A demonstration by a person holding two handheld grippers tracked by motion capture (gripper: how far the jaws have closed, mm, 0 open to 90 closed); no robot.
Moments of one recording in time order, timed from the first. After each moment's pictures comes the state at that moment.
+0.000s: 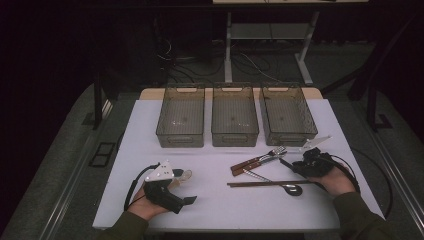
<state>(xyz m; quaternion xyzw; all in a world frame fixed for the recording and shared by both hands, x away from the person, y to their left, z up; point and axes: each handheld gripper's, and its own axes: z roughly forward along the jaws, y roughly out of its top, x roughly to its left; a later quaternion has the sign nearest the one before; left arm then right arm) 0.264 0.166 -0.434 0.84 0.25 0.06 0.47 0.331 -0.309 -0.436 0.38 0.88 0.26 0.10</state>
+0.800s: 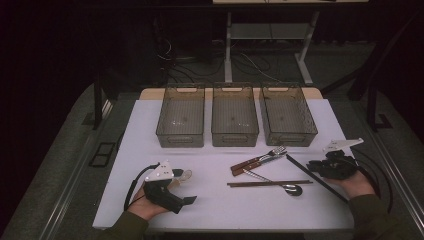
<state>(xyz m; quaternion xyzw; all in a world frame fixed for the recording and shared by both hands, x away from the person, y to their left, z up) 0.264 0.167 -0.434 0.84 0.25 0.06 0.47 0.308 -0.357 -0.424 0.42 0.84 0.31 0.12</state>
